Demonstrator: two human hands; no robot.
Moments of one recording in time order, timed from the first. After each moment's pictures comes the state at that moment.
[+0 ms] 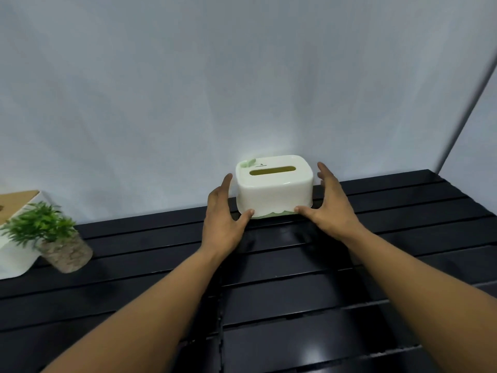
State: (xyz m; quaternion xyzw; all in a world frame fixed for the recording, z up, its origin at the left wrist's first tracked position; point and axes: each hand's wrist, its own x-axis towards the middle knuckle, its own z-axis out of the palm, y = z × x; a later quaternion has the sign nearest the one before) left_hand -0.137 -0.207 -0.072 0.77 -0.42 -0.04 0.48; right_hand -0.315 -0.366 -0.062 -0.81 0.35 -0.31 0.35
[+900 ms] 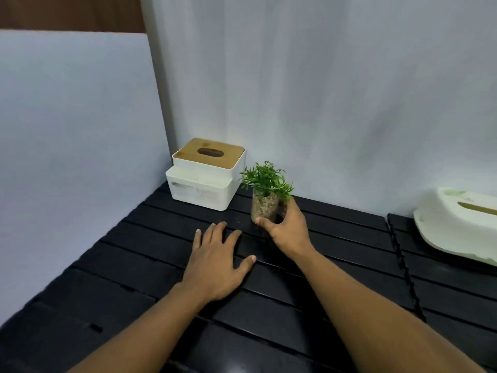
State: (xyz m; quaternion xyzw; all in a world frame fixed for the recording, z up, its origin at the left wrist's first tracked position) left_hand 0.004 0.143 -0.098 0.94 -0.33 0.02 0.12; right_hand -0.015 -0.045 -0.091 -0.83 0.20 -0.22 0.47
